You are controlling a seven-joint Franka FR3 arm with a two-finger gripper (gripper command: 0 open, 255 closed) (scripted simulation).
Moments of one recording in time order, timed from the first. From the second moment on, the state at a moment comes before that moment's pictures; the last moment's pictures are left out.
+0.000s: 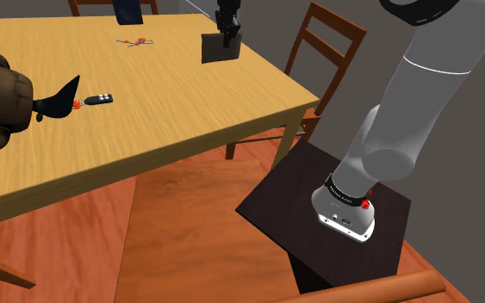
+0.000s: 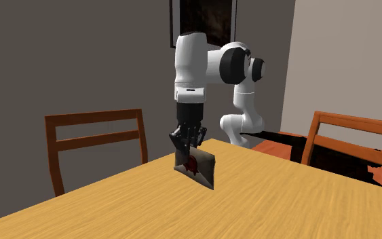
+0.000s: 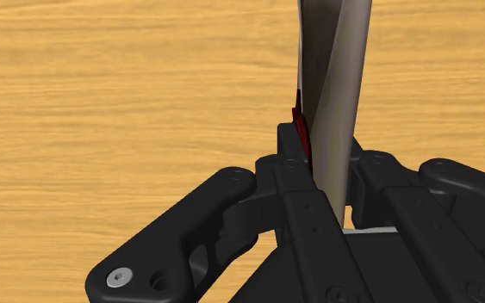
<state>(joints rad) 0.21 0.12 -0.33 -1.71 0.03 1.87 -1.36</state>
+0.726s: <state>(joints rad) 0.21 0.11 -0.33 -1.64 0.03 1.79 -1.35</state>
